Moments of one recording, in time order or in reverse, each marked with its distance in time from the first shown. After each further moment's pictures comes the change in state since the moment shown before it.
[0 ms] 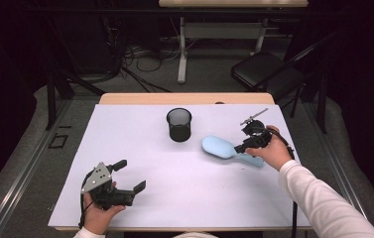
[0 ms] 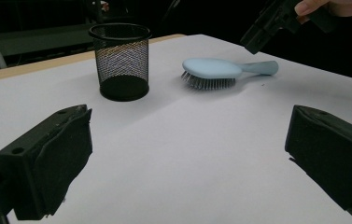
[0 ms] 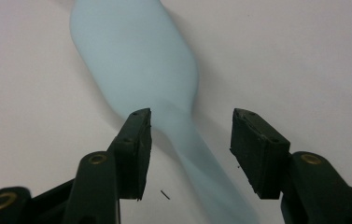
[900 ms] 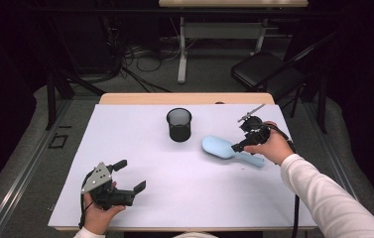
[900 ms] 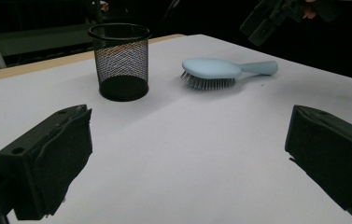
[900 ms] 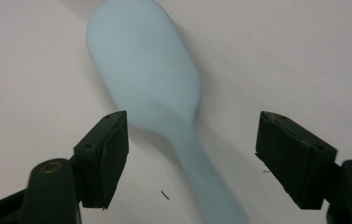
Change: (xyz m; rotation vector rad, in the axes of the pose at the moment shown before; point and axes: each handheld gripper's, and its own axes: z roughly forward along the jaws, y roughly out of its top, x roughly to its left) left arm 0.000 0.000 0.000 0.000 -0.002 0.001; right arm 0.006 0.014 -0.011 0.022 -0.014 -0.056
